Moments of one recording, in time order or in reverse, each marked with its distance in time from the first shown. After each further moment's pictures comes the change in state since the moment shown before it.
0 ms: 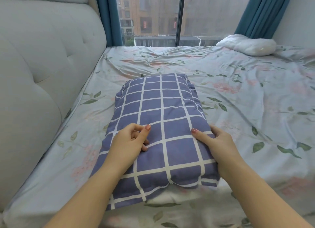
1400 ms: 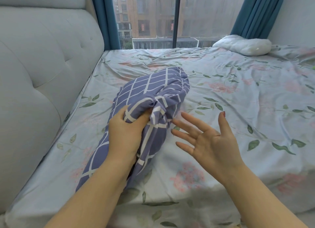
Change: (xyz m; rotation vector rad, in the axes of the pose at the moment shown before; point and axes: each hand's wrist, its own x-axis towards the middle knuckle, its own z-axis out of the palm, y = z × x) left_hand -0.018 0.055 0.005 -0.453 0.261 0.099; right_hand -0.019 -0.016 0.003 0.562 -0.441 0.068
